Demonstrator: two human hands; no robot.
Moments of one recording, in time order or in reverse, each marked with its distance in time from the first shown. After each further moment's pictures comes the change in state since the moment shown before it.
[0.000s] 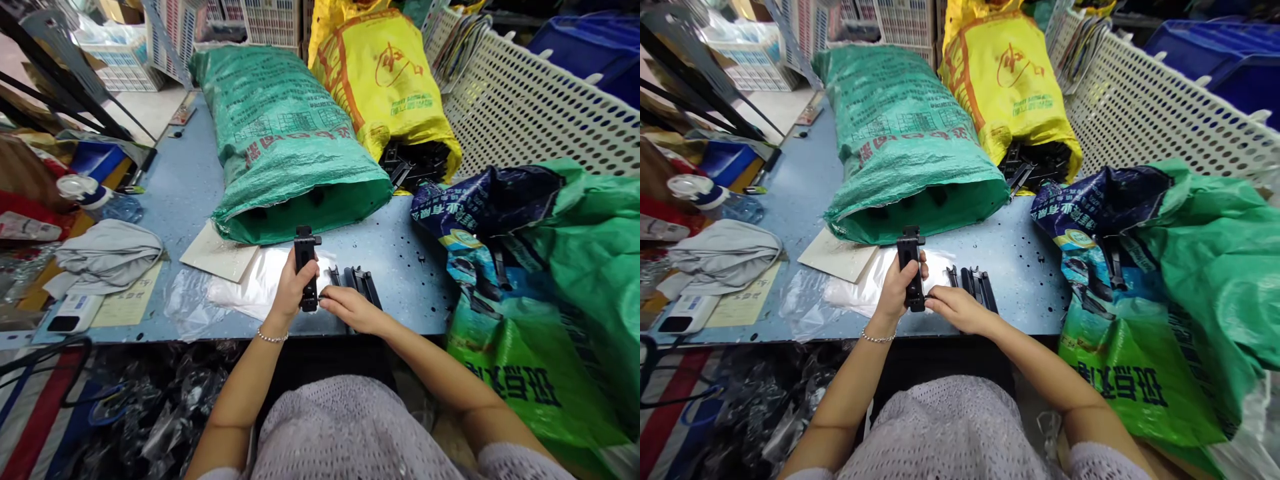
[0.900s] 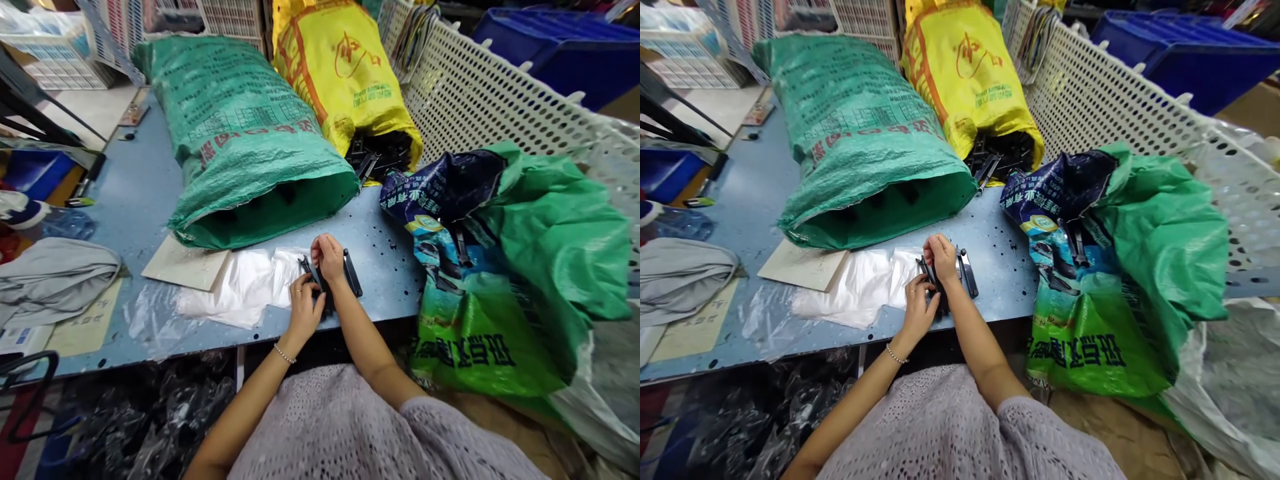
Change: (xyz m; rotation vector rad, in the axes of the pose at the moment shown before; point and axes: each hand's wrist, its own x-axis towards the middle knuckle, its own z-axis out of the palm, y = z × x) left_hand -0.038 -0.133 0.022 0.926 -0.001 0.339; right_hand 0.060 0.071 -0.001 0.828 0.919 0.166
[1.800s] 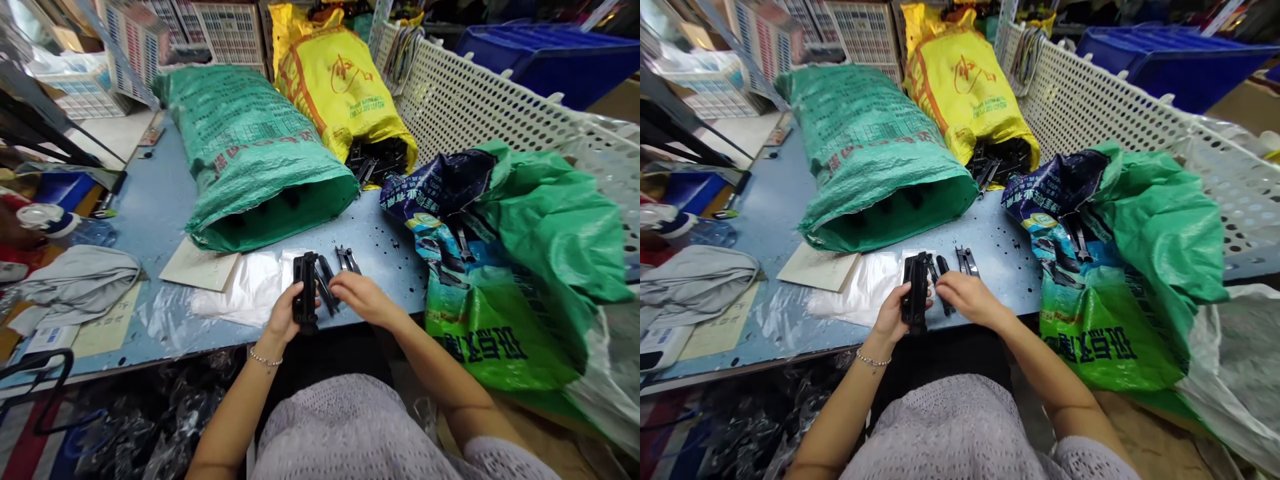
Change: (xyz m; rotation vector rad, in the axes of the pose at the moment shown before) left_hand 0.017 0.040 -0.086 -1.216 -0.244 -0.887; right_hand -0.088 -0.098 -0.053 -0.830 -0.550 -0.261
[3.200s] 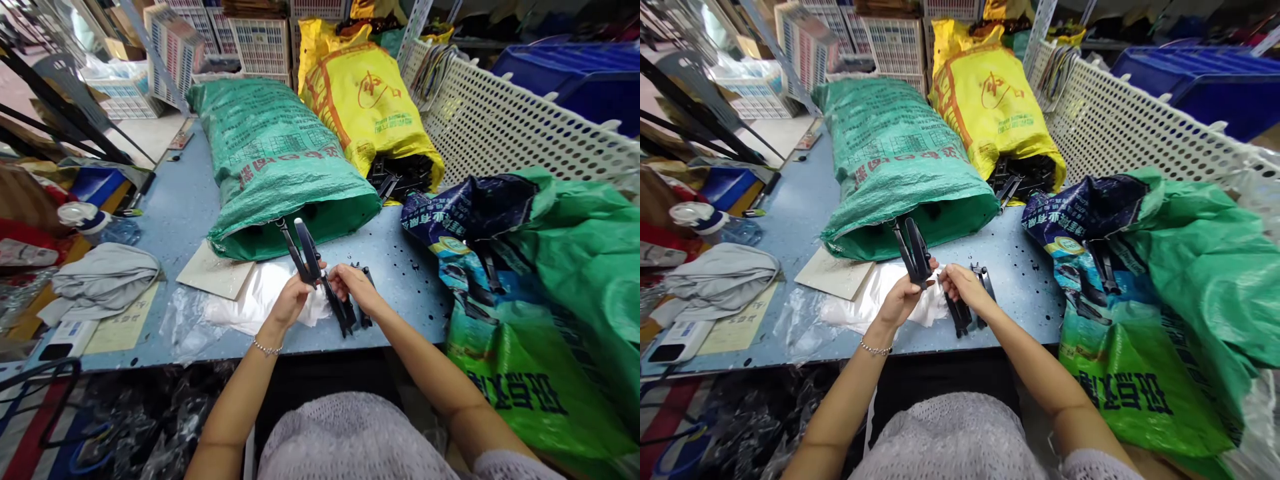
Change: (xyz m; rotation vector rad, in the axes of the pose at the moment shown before) left_hand 0.048 0.047 -0.004 0.124 -0.169 0.314; right_hand 0.076 0.034 0.038 0.702 -0.011 0.387
